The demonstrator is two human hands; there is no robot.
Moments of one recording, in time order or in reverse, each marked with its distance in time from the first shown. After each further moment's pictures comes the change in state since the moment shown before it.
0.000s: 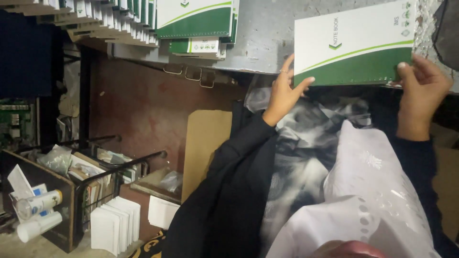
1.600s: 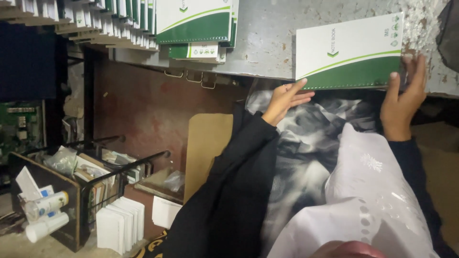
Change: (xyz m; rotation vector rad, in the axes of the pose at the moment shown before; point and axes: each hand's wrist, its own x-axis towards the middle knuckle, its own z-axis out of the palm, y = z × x) left_hand 0.012 -0.019 -0.002 -0.427 0.103 -0.527; right_hand -0.020 -0.015 0.020 -0.417 -0.093 -0.501
